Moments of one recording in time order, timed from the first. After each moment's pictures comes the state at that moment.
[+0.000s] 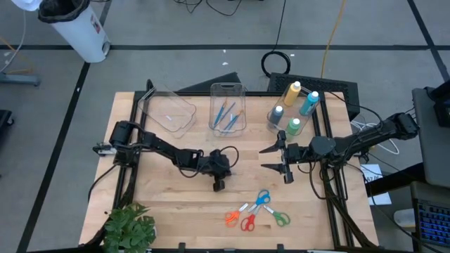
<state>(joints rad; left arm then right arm) -0.13 1.94 0.89 0.21 -0.03 -0.31 0.26 0.93 0.46 0.51 0.16 -0.04</state>
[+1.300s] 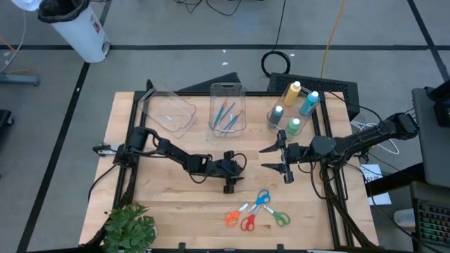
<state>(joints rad) -0.15 2.12 1.05 0.49 -0.15 0.02 0.26 0.93 0.46 0.53 0.16 -0.04</state>
